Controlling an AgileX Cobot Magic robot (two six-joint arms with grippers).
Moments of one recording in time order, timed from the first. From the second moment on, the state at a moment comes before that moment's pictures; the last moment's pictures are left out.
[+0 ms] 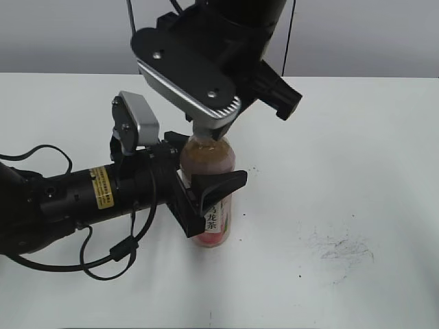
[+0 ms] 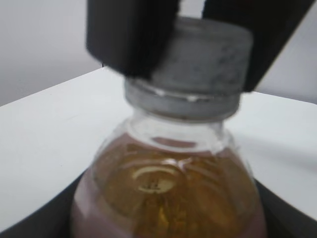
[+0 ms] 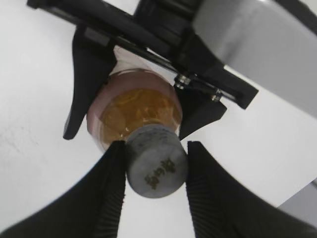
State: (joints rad) left arm -0.51 1.97 -0.64 0.71 -1.21 -0.26; right arm 0.77 1.90 -1.76 0.11 1.23 -1.88
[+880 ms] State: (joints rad) left arm -0.51 1.97 -0.64 0.70 -1.21 -0.26; right arm 0.77 1.90 -1.76 0.14 1.22 -0.98
